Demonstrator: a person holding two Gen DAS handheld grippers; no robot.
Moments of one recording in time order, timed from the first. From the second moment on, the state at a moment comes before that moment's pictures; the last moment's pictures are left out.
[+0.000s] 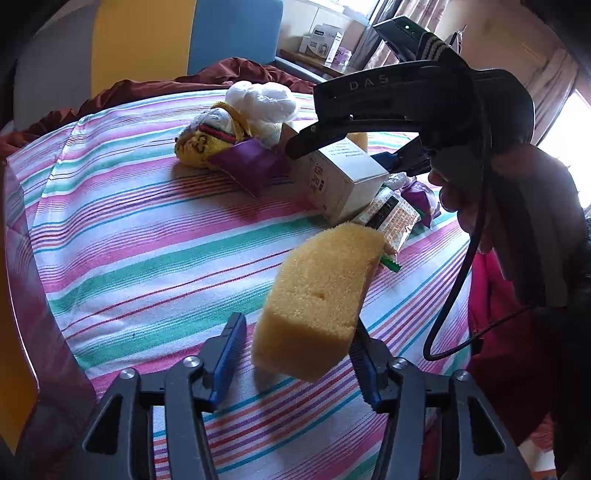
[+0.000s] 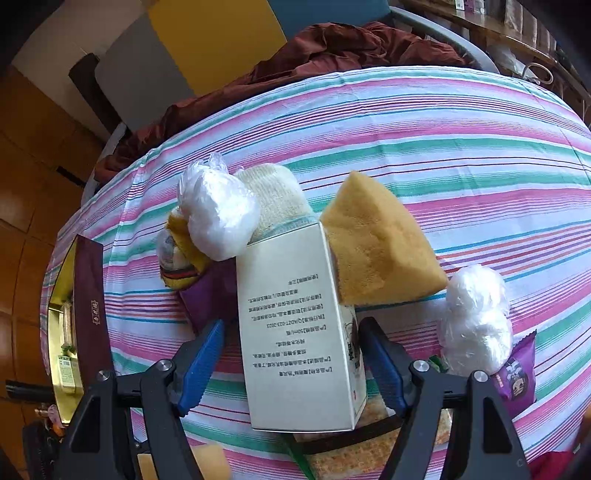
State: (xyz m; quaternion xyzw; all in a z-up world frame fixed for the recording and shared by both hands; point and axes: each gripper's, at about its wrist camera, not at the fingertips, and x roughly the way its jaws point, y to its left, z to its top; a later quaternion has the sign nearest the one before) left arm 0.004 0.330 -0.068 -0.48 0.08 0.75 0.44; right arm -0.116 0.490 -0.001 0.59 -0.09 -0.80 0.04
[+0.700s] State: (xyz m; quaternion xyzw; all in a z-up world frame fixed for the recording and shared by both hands) left arm 0.009 0.324 -0.062 -0.46 0.10 0.77 0.42; right arm -0.113 0.494 -0.016 0.62 -0.06 -0.78 0.00
